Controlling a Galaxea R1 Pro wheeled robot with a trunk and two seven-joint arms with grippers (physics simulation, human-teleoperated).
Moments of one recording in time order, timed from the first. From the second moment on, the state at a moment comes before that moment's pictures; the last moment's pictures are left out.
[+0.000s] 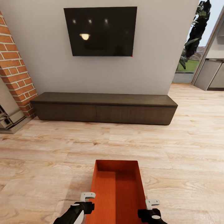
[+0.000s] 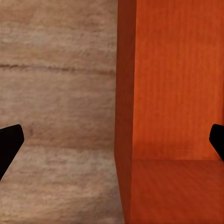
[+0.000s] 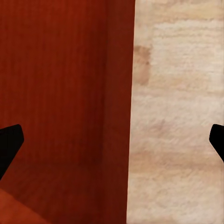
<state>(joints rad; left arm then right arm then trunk) -0.48 -0.13 0.00 -0.34 -0.01 0.20 0.10 -0.49 0.03 0.57 -0.18 -0.48 -0.03 -0.21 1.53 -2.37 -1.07</state>
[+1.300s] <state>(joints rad) -0.48 -0.13 0.00 -0.29 0.00 0.21 0.10 -0.49 0.03 0.57 -0.18 -0.48 -0.03 -0.21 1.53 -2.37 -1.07</state>
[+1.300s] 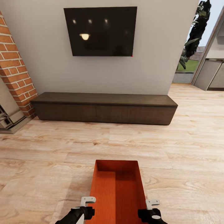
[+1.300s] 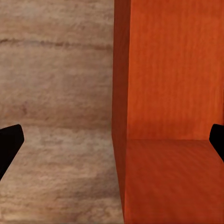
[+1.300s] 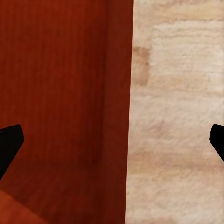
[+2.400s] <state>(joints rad) -0.48 -0.13 0.00 -0.30 -0.01 0.21 0.10 -0.49 0.03 0.57 -0.18 -0.48 -0.03 -0.21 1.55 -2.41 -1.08</state>
